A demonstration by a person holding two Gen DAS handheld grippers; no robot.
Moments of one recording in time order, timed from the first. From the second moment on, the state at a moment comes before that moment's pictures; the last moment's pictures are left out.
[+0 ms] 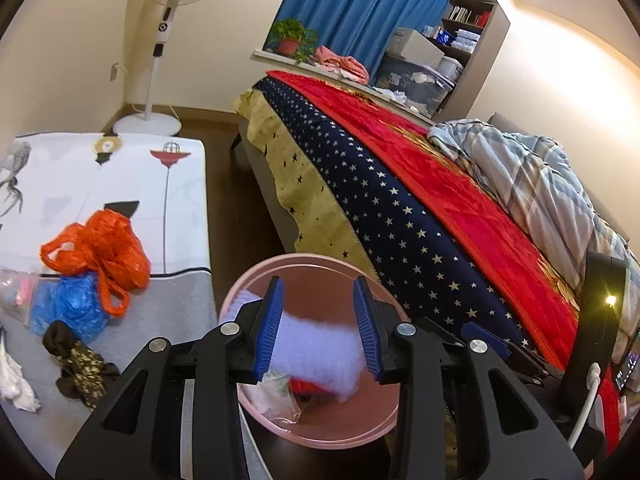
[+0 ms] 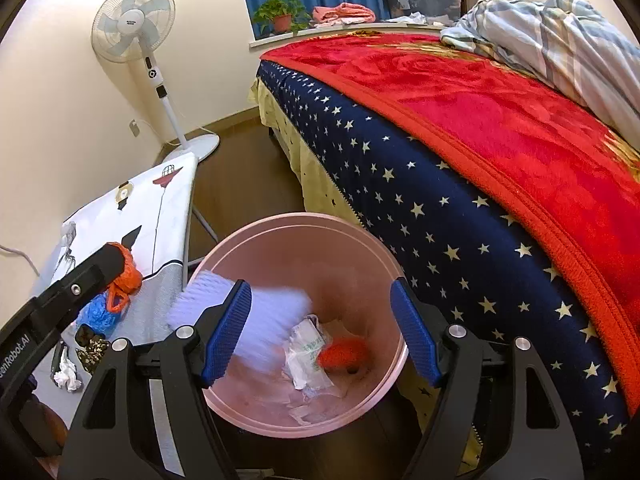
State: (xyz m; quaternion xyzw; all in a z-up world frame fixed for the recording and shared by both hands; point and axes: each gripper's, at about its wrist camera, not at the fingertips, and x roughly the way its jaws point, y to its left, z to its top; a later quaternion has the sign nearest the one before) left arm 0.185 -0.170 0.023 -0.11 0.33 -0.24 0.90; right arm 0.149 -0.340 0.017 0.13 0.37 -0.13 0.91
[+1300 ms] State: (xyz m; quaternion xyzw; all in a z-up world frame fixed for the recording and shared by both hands) left arm 0.156 -0.068 0.039 -0.11 0.30 -0.14 0.94; right arm 0.138 -0.270 0.039 0.06 0.30 -0.04 0.95
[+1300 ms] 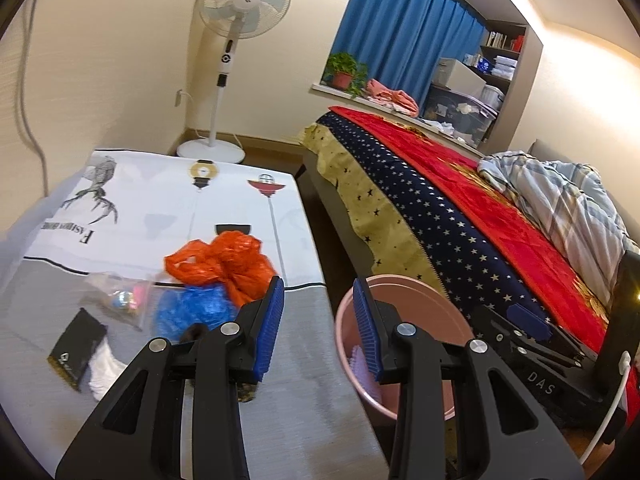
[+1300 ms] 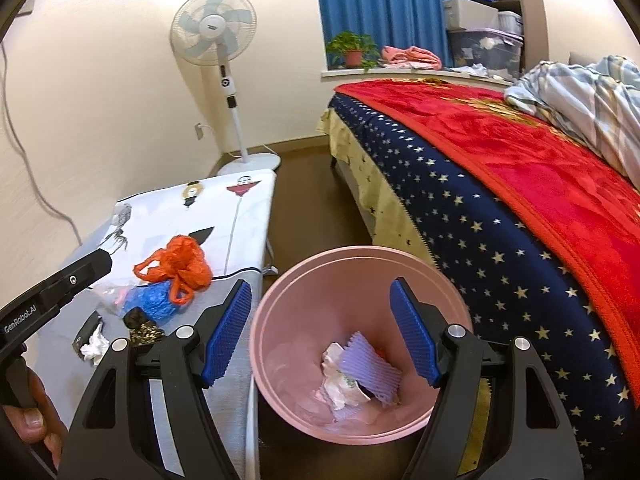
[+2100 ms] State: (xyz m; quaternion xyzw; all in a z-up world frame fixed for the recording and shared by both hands) left arm 0.136 0.047 0.018 -0.14 0.30 0.01 0.94; right arm 0.155 -0.182 0.011 0.05 0.32 0.08 0.94
